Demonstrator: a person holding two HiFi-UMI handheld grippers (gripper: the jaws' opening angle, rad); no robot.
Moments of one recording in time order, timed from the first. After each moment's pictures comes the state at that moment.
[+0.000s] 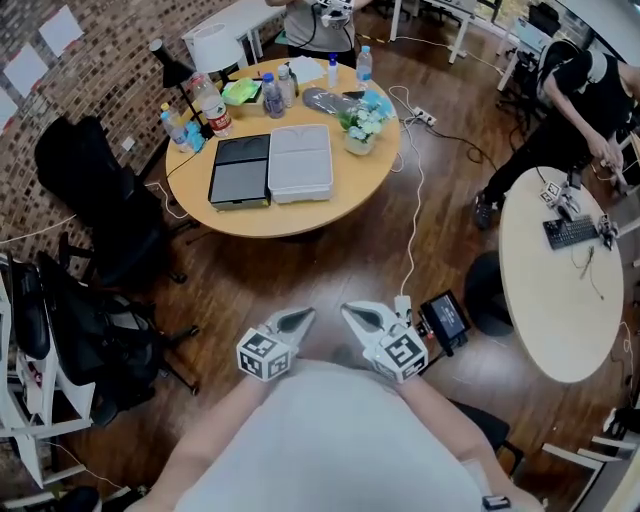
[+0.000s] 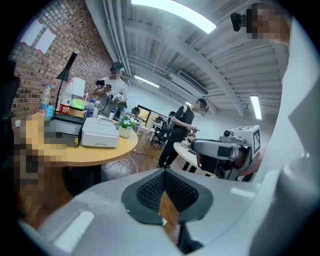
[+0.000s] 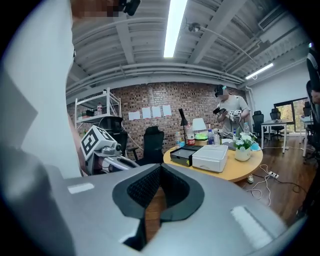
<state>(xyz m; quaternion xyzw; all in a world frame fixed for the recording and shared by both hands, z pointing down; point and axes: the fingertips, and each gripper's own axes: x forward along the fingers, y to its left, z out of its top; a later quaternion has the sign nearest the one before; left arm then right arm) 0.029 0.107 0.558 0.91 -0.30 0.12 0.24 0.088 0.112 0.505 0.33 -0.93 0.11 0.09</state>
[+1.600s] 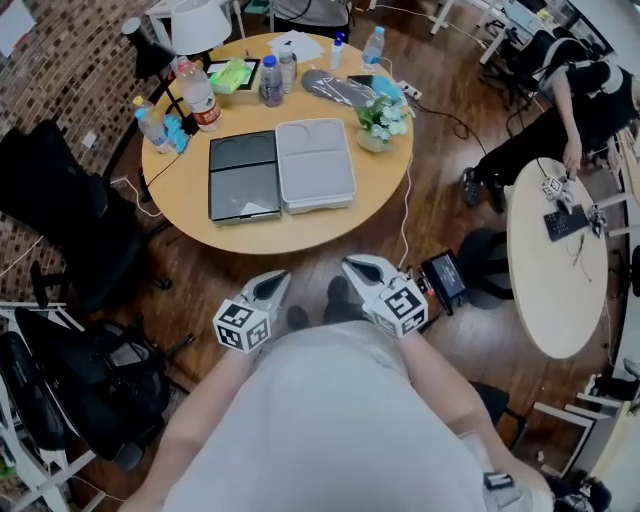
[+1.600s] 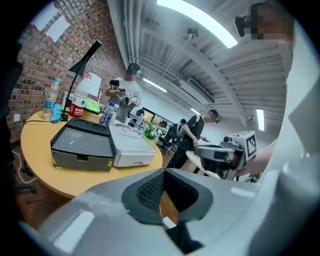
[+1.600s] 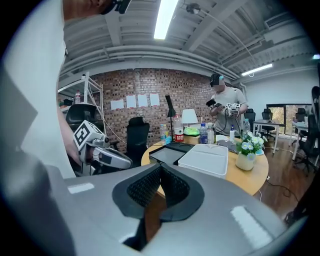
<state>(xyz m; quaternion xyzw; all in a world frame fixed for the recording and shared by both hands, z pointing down) -0.112 -0.086 0.569 0.91 -0.30 0.09 0.27 0.001 -0.087 0.525 0.38 -0.90 0.12 0.15</state>
